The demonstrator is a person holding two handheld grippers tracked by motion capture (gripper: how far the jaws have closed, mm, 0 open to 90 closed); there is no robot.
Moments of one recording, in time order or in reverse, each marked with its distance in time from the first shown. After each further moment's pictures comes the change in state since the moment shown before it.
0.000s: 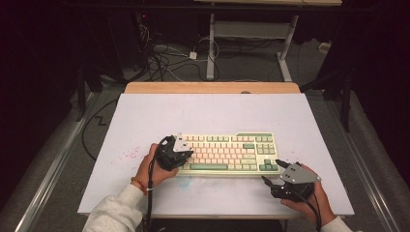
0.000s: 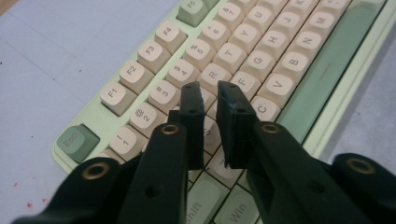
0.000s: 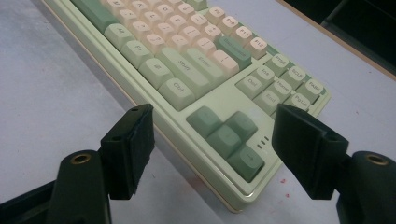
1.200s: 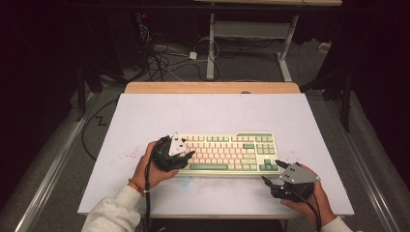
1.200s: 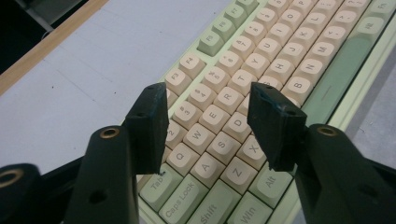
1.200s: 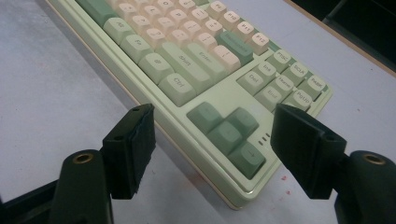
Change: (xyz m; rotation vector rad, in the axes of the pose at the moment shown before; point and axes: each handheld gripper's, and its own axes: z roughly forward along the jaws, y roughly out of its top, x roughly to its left) left arm -0.005 0.000 -0.015 -0.086 0.093 0.020; right arm 0.000 -0.001 0.001 0.013 0.001 -0.008
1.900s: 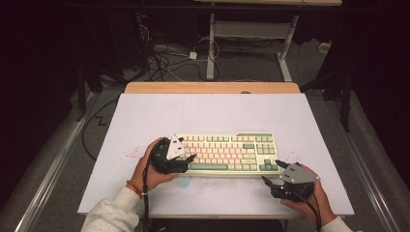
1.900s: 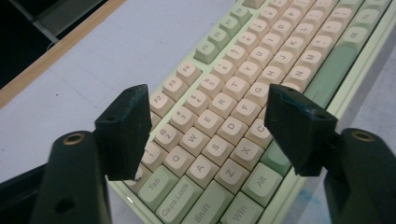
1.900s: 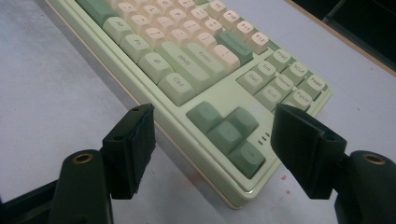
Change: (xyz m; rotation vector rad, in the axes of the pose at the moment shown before) left arm -0.004 -0.003 -0.007 -0.037 0.009 0.012; right arm 0.000 0.000 0.000 0.002 0.000 -0.001
